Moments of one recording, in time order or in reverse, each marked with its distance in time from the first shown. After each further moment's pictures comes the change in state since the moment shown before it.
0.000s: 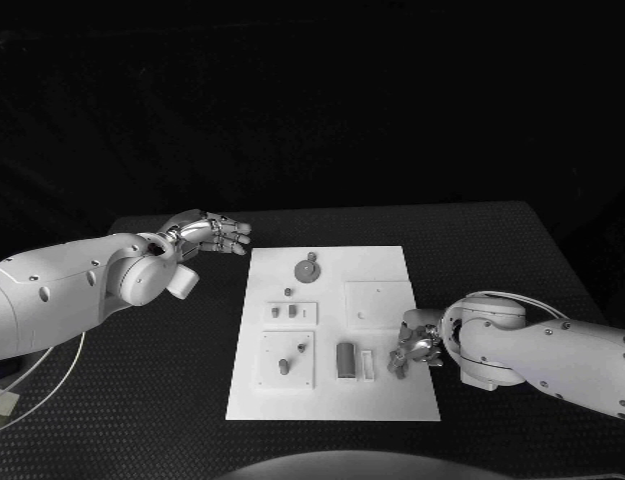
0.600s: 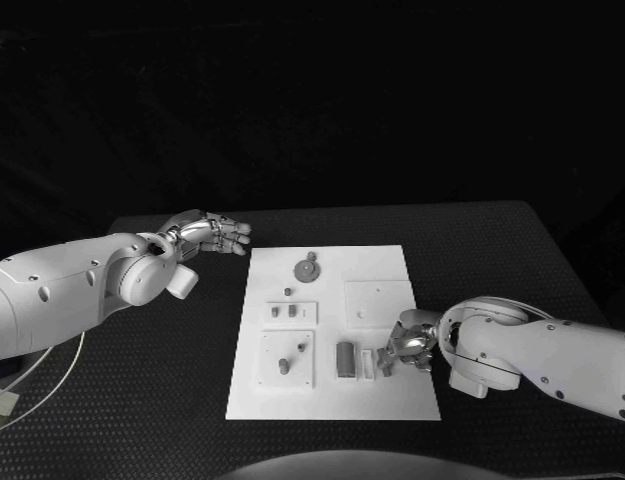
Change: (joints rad) left arm 0.000 0.000 0.000 0.000 0.000 0.003 -0.004; left_hand 0.000 0.000 0.000 0.000 0.000 0.000 0.000 0.000 0.000 0.000 0.000 0.000 0.000 0.000 0.000 0.000 0.001 0.000 0.000 0.000 0.000 -0.001; right arm -0.009 -0.003 0.008 0.033 0.186 -0.098 0.004; right_hand 0.045 0.044 -0.003 0.000 0.000 -0.052 0.046 -0.006 -0.006 -0.009 0.008 0.000 0.000 -0.001 0.005 0.004 0.005 0.000 -0.003 0.004 0.004 0.000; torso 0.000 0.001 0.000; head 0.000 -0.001
